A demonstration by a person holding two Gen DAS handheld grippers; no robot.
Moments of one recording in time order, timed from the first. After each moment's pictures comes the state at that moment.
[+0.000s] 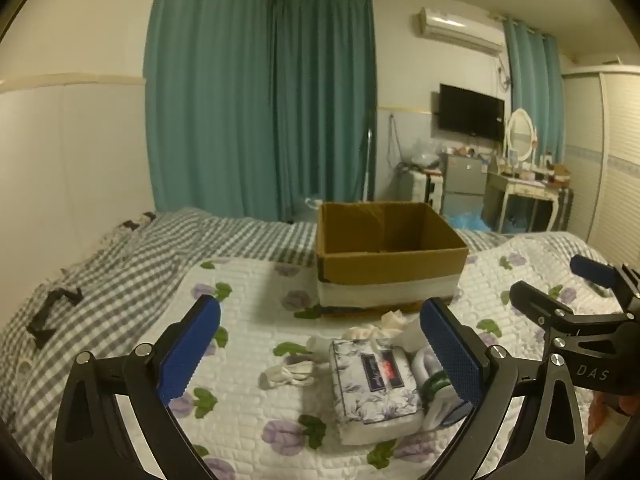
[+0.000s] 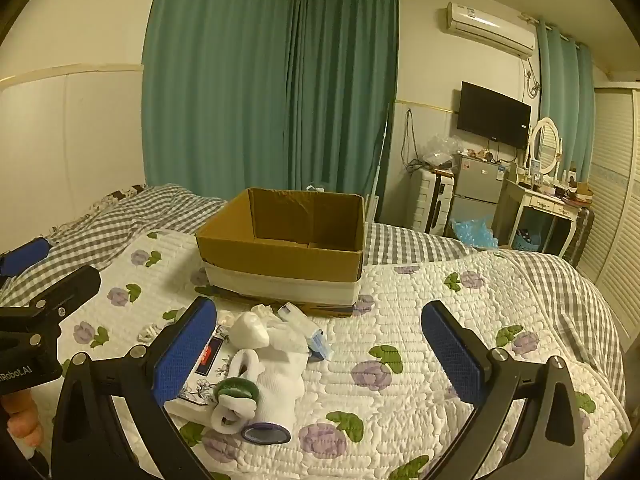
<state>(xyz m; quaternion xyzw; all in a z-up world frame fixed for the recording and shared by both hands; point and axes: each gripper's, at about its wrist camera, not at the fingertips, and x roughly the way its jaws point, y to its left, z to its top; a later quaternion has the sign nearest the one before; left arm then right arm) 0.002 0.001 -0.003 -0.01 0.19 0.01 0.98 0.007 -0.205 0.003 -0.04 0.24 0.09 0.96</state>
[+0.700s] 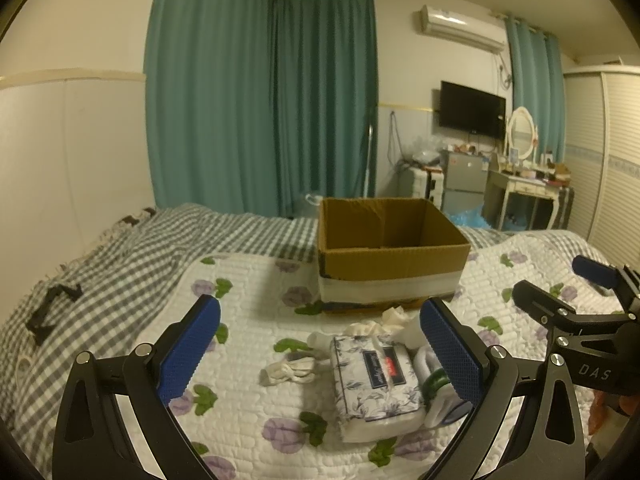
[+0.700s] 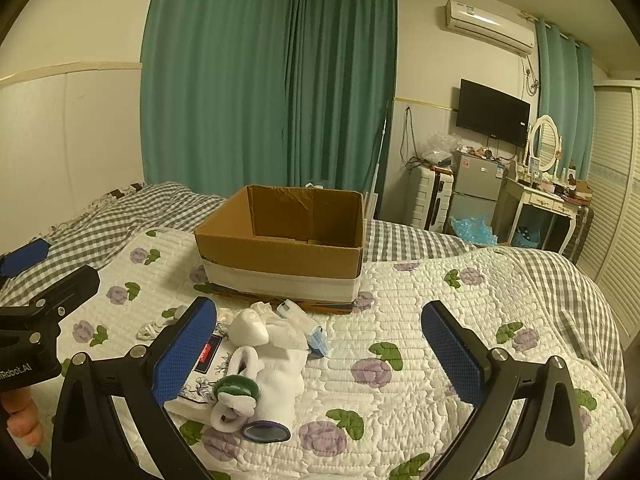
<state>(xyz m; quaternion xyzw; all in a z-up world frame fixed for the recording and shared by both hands) 0.002 0.002 -0.006 -0.01 0.19 0.01 0.98 0.006 -0.204 0.004 -0.04 0.25 0.09 0.96</state>
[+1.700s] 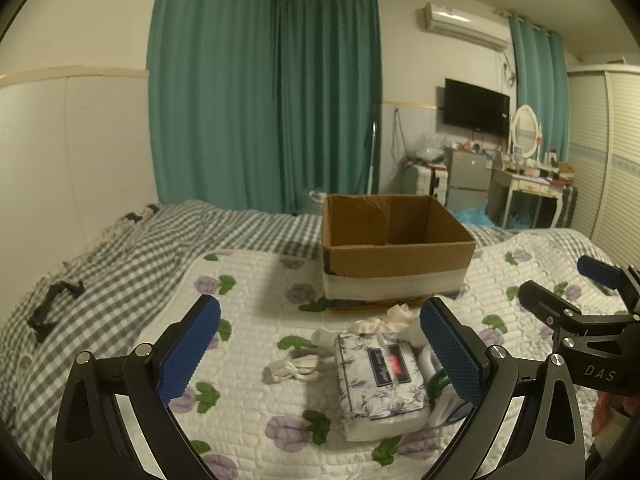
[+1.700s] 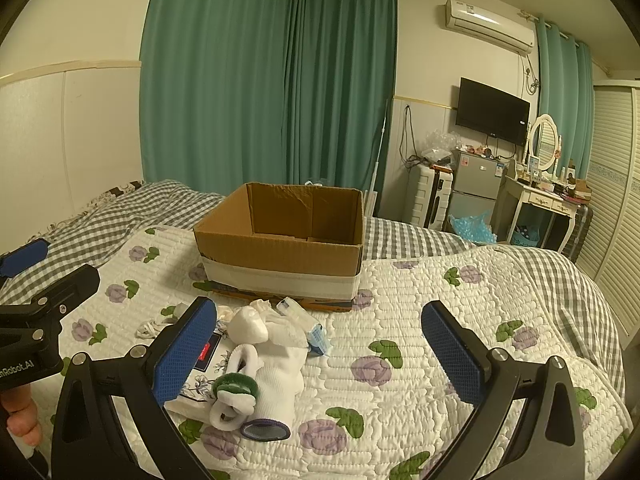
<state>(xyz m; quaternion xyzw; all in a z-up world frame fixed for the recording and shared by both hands) 0.001 0.002 -0.009 -0.01 0.20 0.01 0.98 0.007 -0.204 0.004 -0.04 0.25 0.09 0.96</state>
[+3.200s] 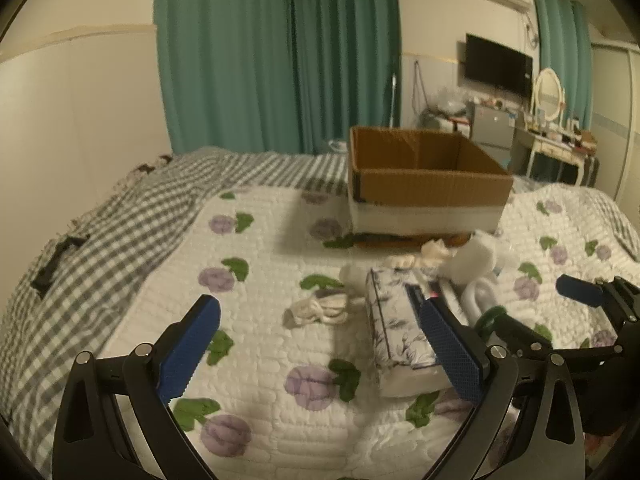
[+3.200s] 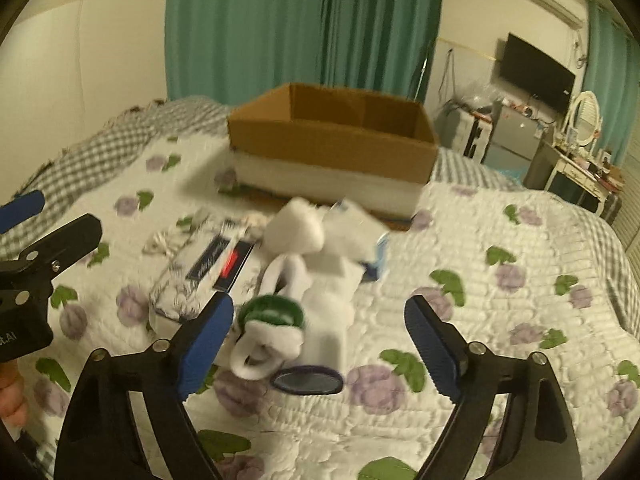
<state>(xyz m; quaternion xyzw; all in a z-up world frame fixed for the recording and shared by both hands) 0.013 0.012 -0.053 0.00 0.29 0.05 0.96 0.025 -0.164 -0.069 -0.09 0.38 0.14 0.91</state>
